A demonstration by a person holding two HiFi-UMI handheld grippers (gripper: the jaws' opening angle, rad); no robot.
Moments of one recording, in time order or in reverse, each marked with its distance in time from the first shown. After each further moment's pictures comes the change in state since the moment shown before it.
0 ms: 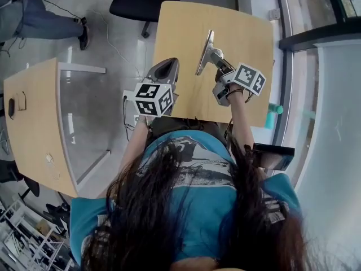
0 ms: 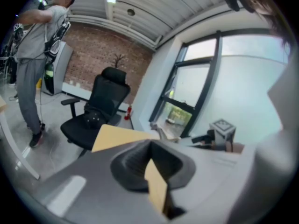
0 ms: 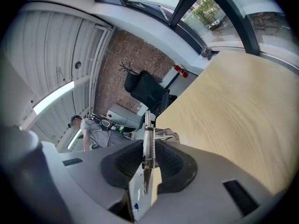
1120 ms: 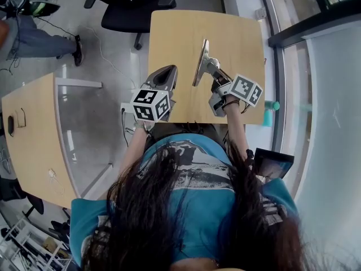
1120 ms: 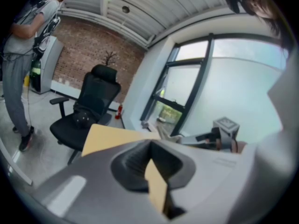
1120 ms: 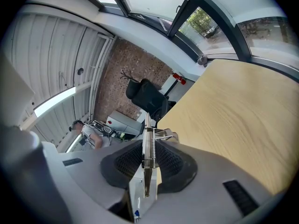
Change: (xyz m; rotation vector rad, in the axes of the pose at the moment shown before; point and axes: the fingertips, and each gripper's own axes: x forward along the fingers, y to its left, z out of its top) left arm -0.001 -0.019 -0.002 0.030 0.012 -0.121; right arm -0.040 0.017 -0.011 0.015 -0.097 -0.007
